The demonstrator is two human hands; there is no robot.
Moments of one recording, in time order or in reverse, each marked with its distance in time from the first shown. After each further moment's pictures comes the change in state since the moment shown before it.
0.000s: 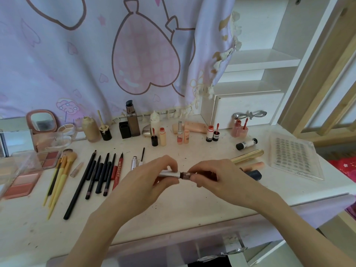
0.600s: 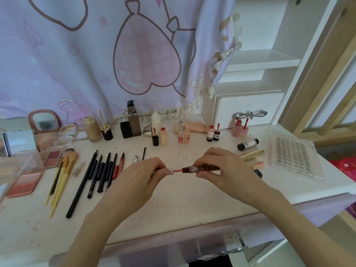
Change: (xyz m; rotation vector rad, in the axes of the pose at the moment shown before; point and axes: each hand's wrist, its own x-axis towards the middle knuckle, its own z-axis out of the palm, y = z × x) left_hand -0.001 -0.008 -0.002 0.102 0.090 -0.069; right_hand 0.001 0.004 -0.004 -0.259 0.215 -0.128
